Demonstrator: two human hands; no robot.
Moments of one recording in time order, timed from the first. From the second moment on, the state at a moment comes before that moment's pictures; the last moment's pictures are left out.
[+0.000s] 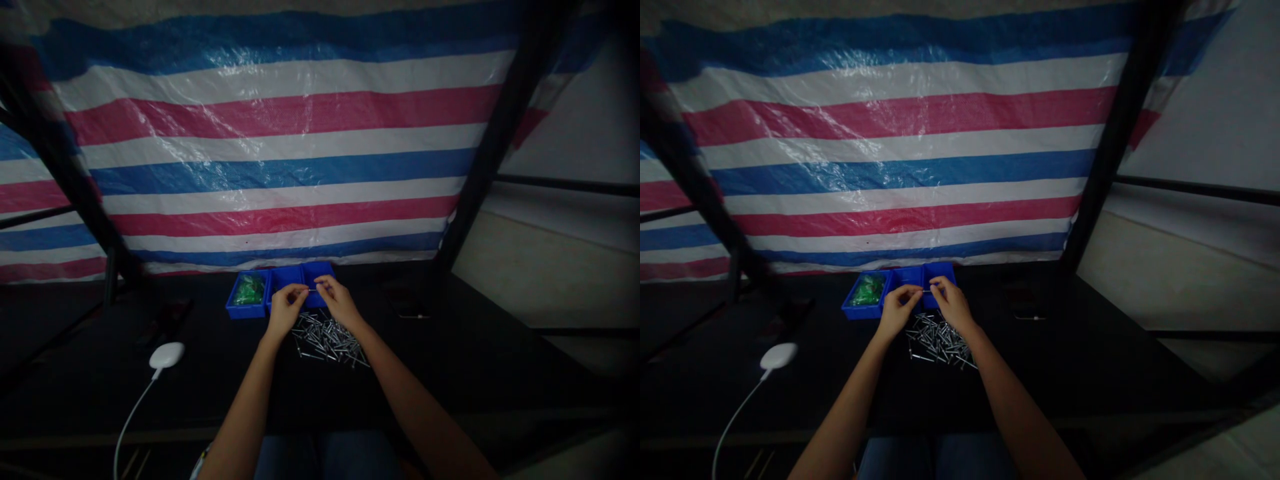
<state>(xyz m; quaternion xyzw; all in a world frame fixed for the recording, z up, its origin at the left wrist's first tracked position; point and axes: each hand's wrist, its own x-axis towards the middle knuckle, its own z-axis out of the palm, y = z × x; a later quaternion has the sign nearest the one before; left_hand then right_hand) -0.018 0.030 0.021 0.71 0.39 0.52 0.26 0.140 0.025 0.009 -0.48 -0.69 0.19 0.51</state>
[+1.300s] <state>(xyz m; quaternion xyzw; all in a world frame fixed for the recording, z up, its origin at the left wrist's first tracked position) -0.016 0.034 0.018 0.67 0.38 0.54 0.34 0.132 0.025 0.006 -0.39 -0.65 0.50 0.43</state>
